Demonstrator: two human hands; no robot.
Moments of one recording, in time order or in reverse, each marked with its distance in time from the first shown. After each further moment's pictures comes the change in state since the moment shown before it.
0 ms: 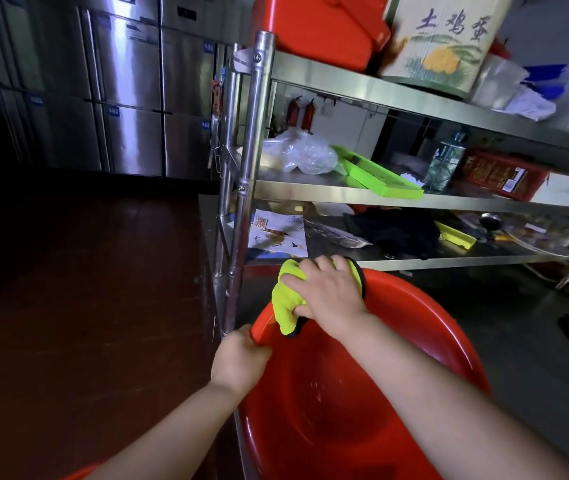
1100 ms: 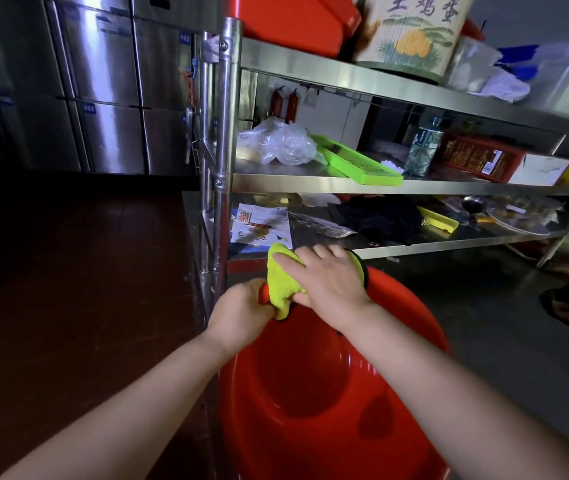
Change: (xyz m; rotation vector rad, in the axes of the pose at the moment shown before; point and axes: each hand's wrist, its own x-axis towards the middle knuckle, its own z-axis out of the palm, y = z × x) left_hand 0.018 0.061 -0.010 0.239 -0.028 0.369; right_hand -0.018 0.020 -0.010 0.007 0.234 -0.003
